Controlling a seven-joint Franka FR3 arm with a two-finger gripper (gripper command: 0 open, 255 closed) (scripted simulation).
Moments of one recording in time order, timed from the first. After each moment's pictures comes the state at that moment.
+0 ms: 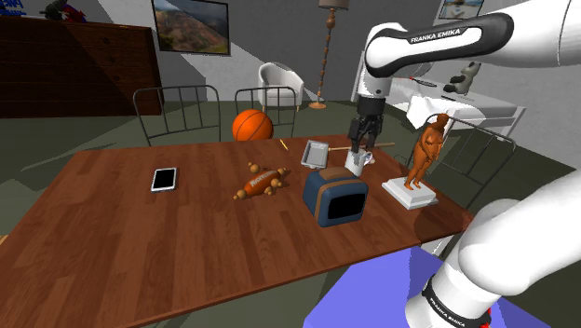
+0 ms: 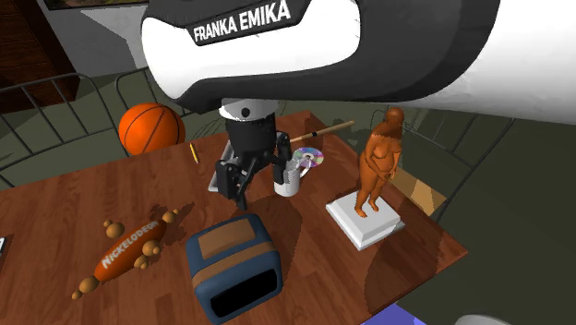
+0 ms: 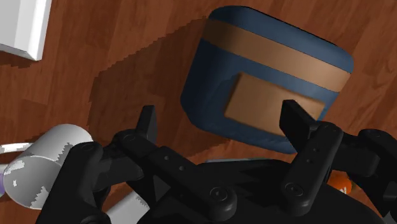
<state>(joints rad) -0.09 -0.41 -0.19 -2.28 -0.03 1.72 -0.18</state>
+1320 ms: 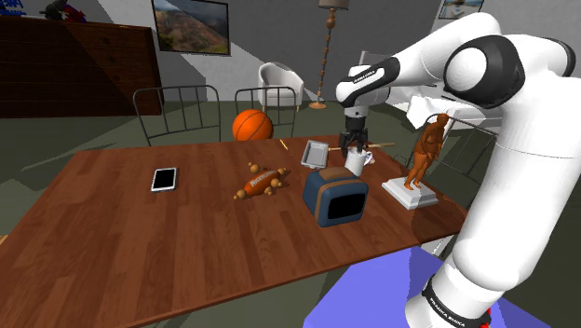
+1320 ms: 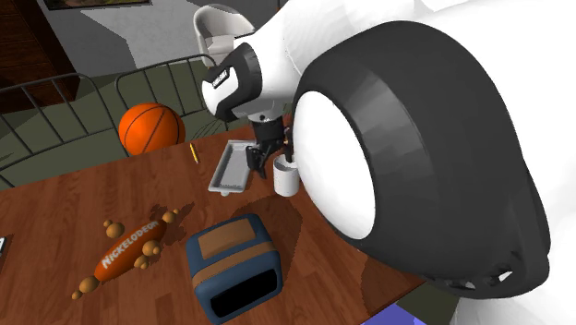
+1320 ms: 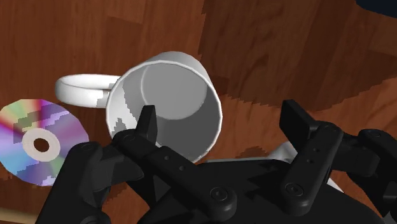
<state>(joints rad) -0.19 0.21 -0.32 -1.93 -0.01 1.97 -0.31</state>
